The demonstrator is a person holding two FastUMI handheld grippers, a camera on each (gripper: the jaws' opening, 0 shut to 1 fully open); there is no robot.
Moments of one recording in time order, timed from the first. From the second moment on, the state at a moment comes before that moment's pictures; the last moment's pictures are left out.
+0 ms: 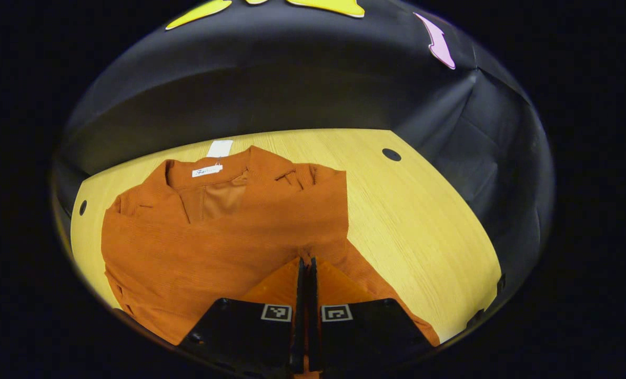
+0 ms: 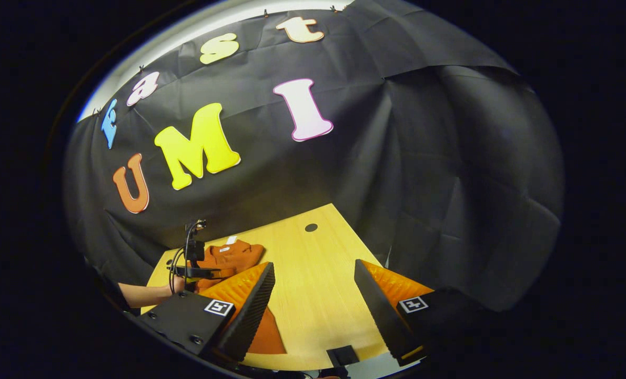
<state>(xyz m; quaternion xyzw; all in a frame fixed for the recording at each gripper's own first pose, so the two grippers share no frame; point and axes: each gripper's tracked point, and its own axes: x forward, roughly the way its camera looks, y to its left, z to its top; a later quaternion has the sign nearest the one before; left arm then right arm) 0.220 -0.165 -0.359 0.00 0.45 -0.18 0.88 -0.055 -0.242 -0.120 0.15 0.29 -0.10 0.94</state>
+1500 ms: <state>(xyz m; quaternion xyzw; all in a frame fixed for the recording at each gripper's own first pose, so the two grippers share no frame) 0.019 0.062 -0.163 0.04 0.23 -0.06 0.97 -0.013 0.012 -0.148 0.01 0.29 0.09 0.95</state>
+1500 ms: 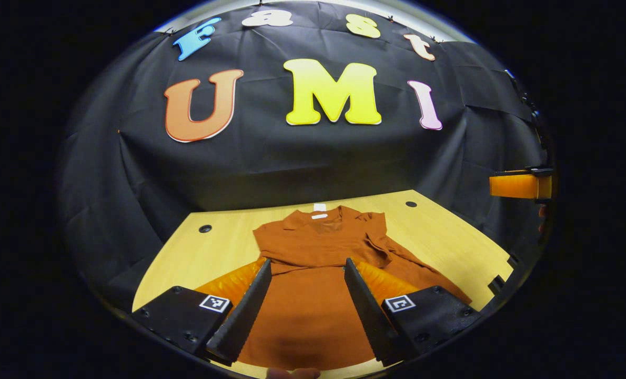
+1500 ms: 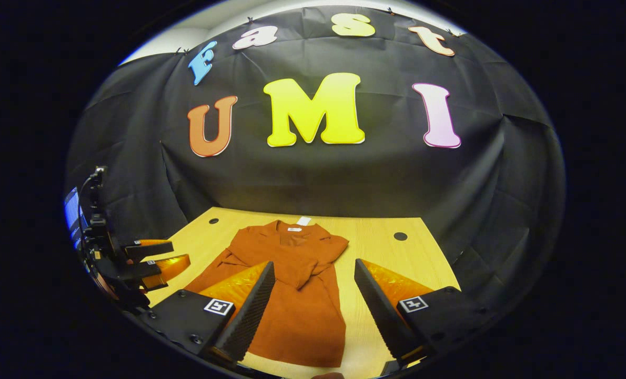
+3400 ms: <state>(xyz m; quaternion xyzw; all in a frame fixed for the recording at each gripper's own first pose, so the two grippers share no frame) -0.092 0.155 -0.367 -0.03 0.48 -0.04 0.88 -0.154 -0.042 -0.405 0.01 0.55 -0.03 0.84</state>
